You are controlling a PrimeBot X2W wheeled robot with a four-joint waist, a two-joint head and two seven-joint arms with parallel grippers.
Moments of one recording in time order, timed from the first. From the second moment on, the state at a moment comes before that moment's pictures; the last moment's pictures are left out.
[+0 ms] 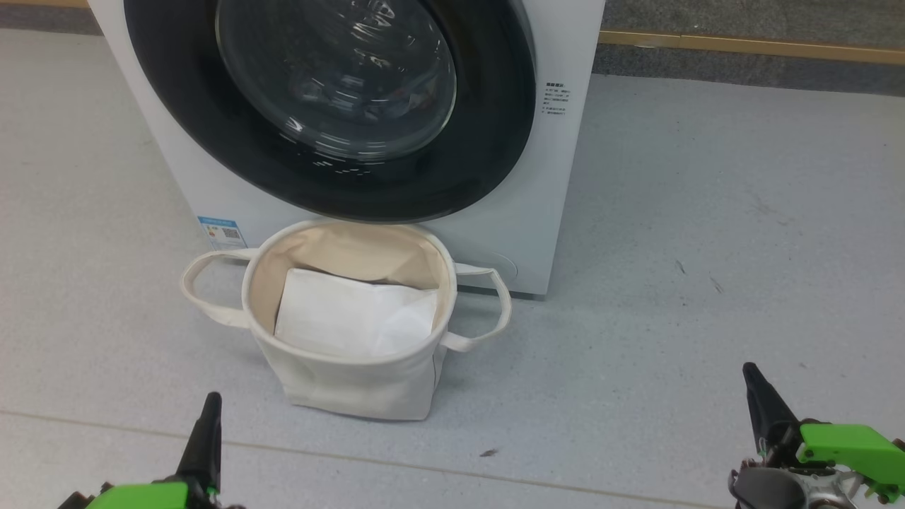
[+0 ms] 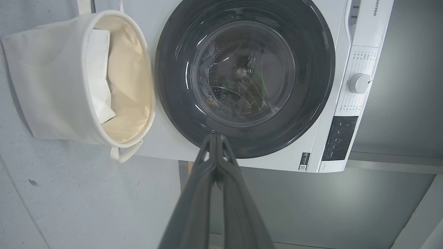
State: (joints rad) left arm -0.06 0.04 0.08 0.28 -1.60 -0.13 0.10; right arm -0.09 -0.04 -0.13 0.28 1.60 0.13 0.11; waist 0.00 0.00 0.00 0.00
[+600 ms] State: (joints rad) left arm -0.06 0.04 0.08 0.28 -1.60 -0.13 0.10; right arm -0.09 -0.04 -0.13 0.28 1.60 0.13 0.11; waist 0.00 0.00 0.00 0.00
